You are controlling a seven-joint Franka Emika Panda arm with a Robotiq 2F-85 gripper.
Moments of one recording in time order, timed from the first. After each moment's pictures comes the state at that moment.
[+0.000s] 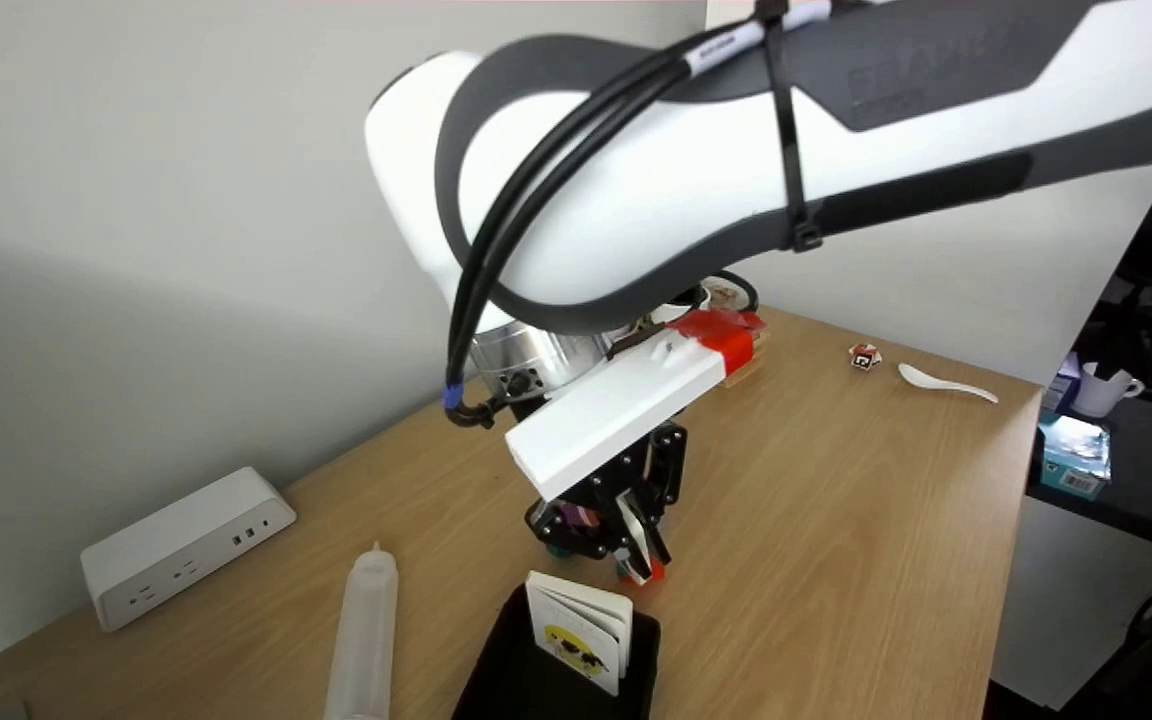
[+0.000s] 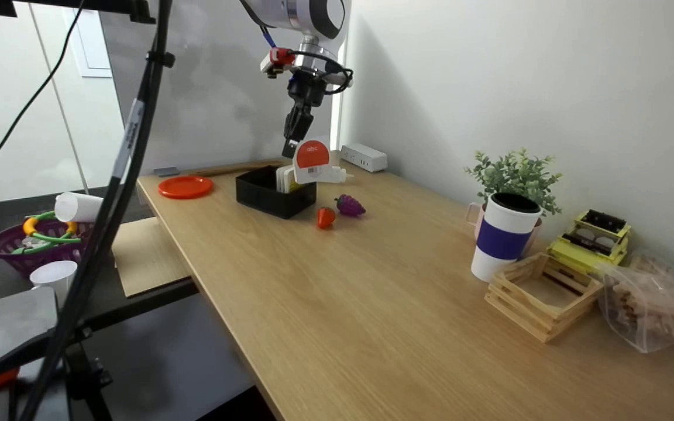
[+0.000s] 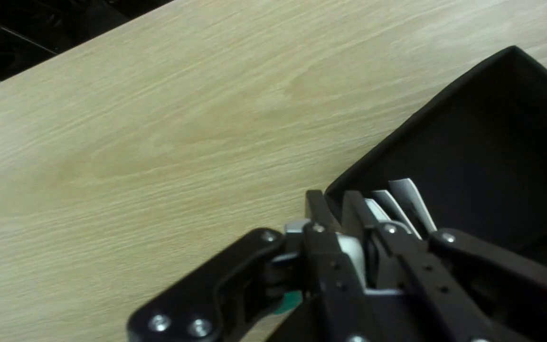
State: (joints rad) arm 0.38 1.08 0.09 -0.76 -0.01 1.44 0.78
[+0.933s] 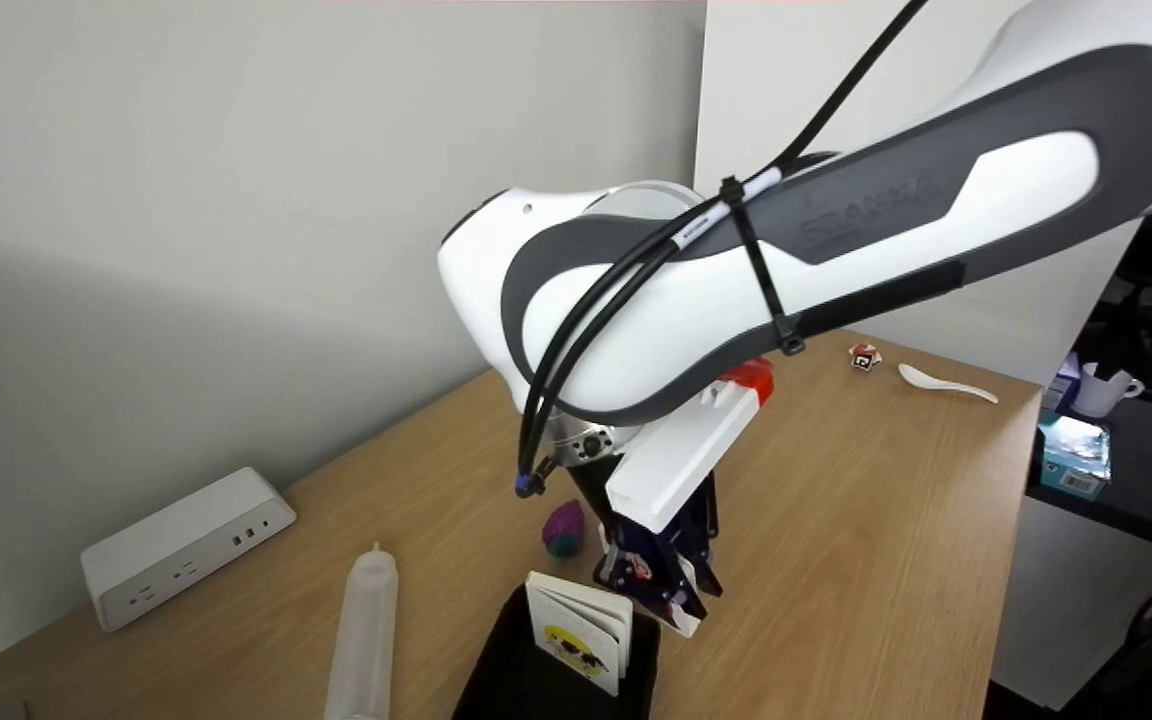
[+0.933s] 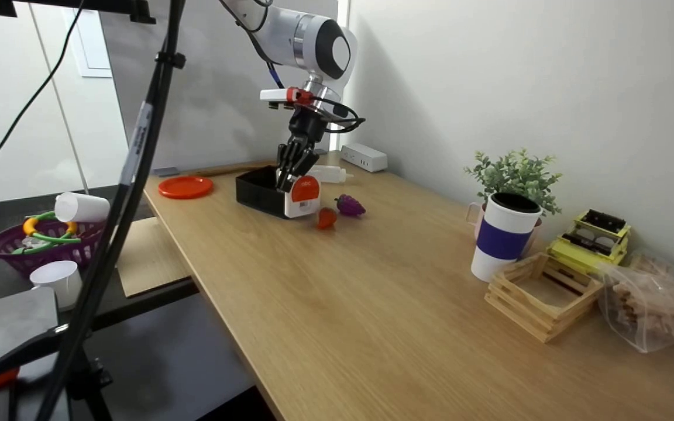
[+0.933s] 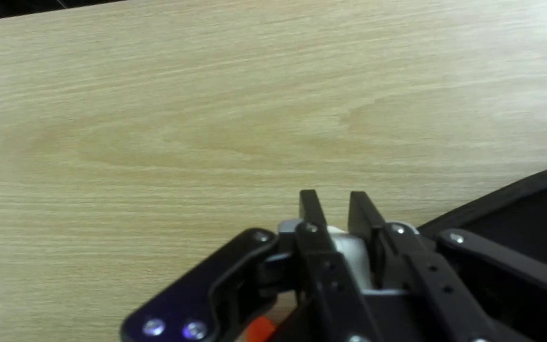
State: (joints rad) arm 0.33 1.06 0.10 -0.96 -0.01 1.50 0.48
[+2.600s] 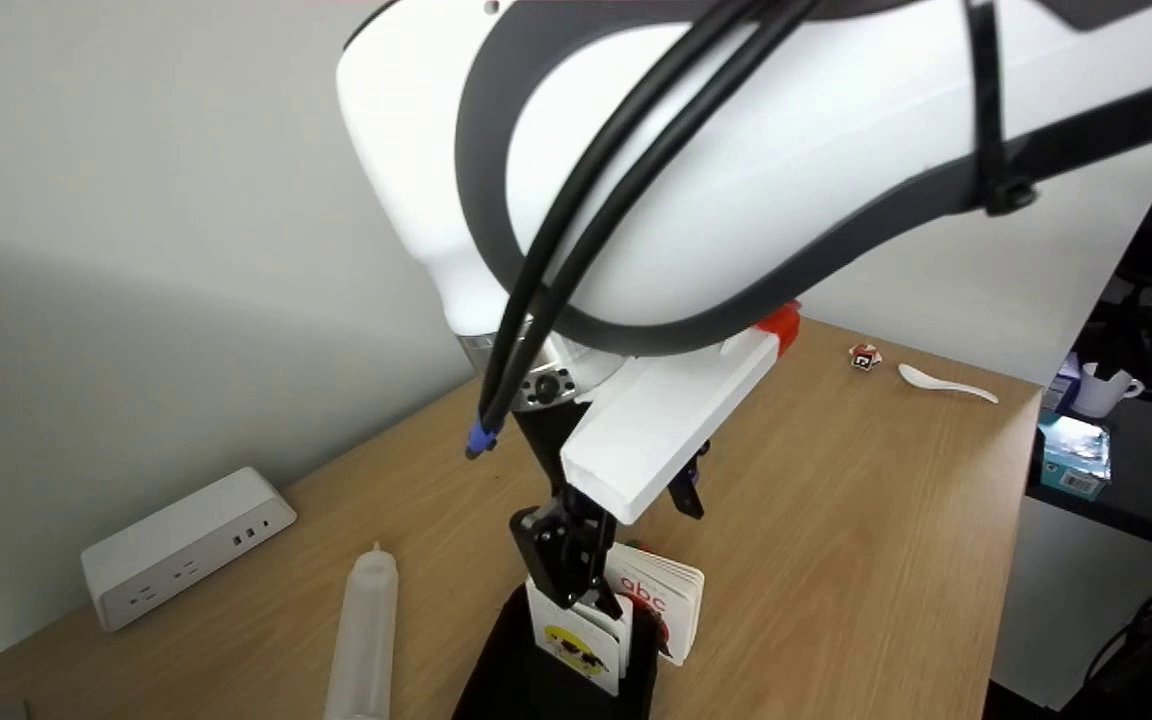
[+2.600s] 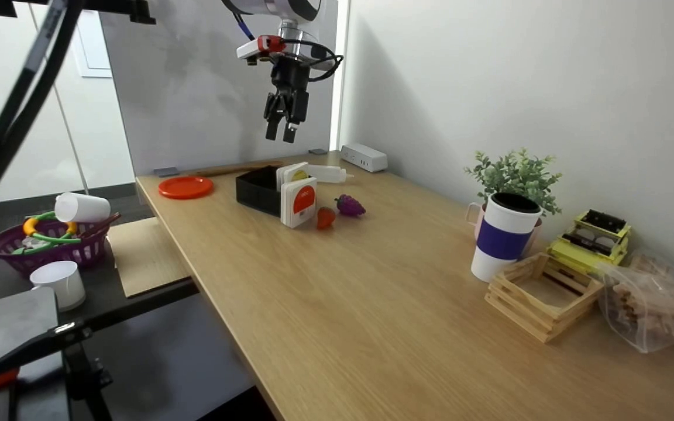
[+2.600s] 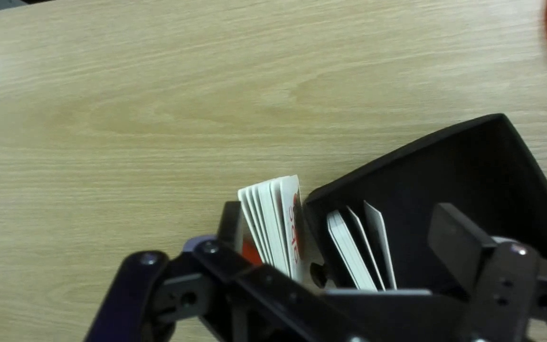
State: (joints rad) arm 0.42 0.89 0.10 -1.04 -0.08 1.58 0.60
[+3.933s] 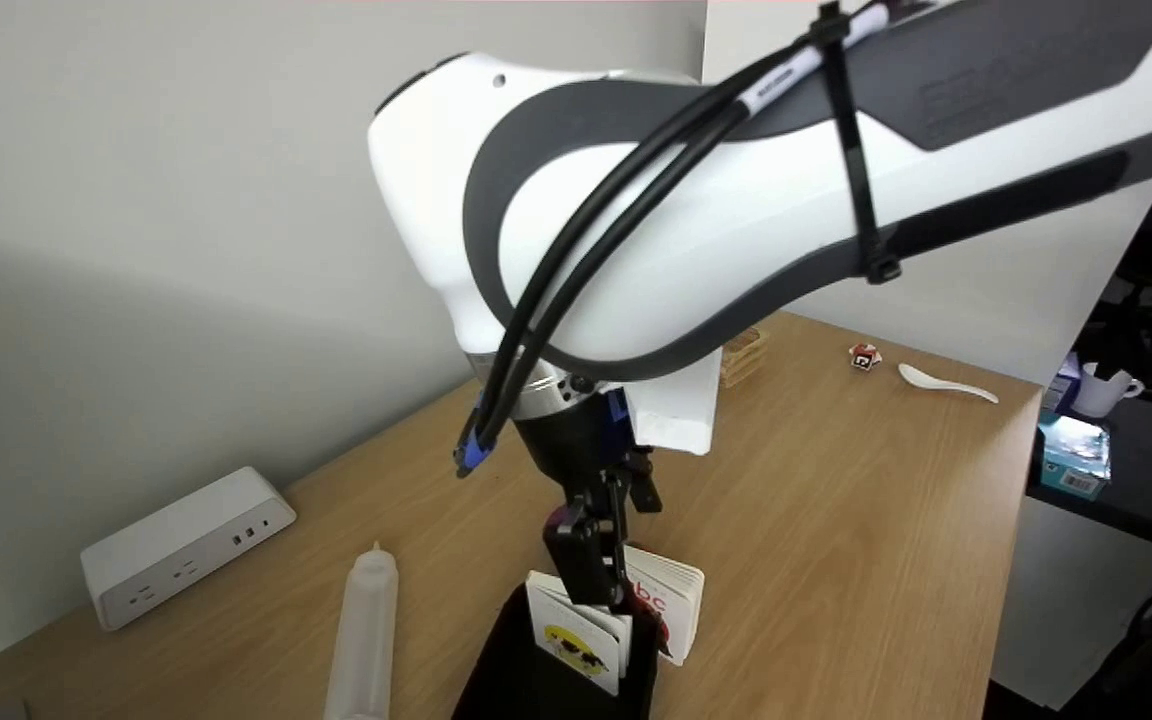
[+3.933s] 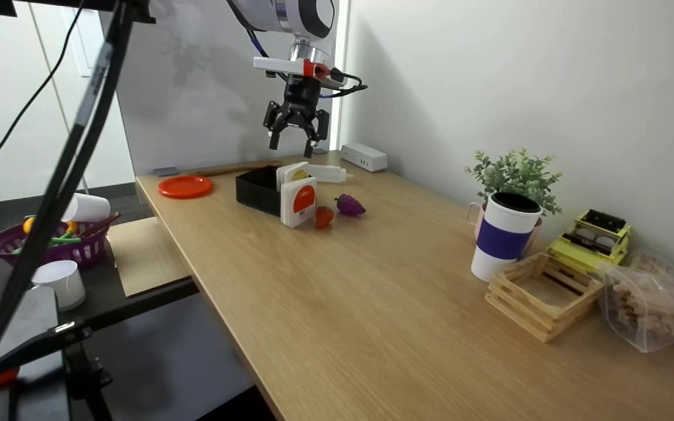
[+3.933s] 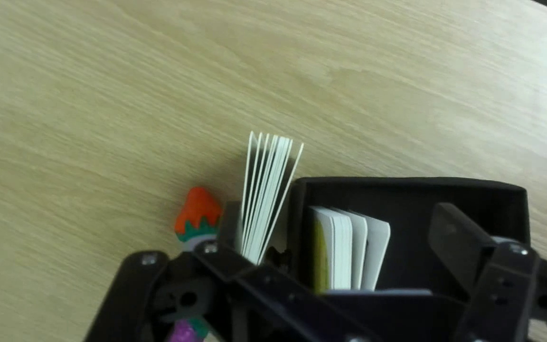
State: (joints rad) arm 0.39 0.97 0.10 -0.96 -0.08 1.60 0.05
